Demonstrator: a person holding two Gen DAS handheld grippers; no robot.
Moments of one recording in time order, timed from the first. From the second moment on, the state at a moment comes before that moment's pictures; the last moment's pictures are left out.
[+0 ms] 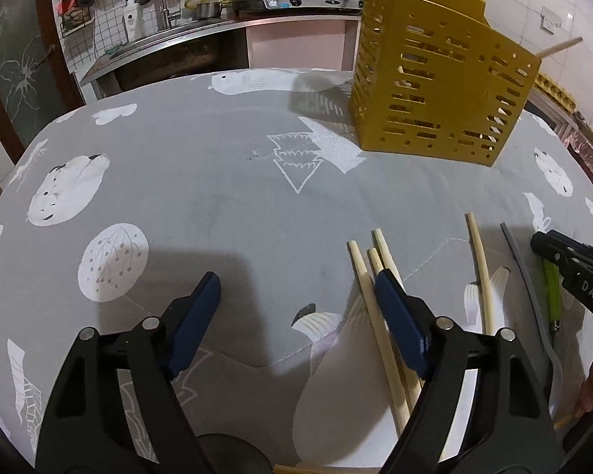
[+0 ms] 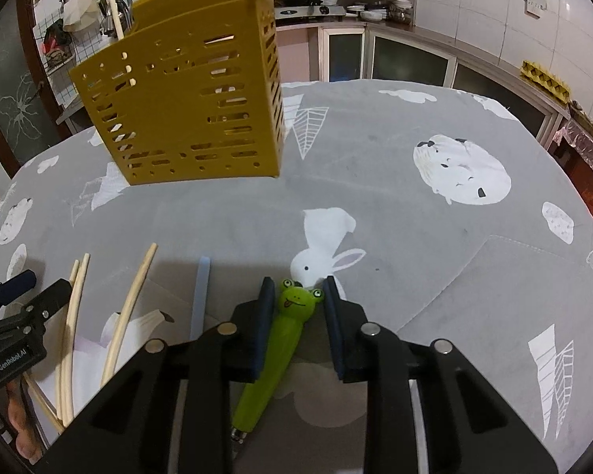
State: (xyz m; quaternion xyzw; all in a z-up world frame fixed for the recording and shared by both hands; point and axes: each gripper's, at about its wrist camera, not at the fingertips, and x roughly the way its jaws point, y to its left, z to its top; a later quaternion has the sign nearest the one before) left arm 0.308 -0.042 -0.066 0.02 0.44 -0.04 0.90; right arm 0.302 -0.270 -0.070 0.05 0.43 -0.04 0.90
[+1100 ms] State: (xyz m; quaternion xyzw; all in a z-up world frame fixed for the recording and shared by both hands) left arm 0.316 -0.060 -0.048 -0.02 0.45 -0.10 0.89; right arm 0.299 -0.264 -0.045 0.08 0.38 -0.04 0.92
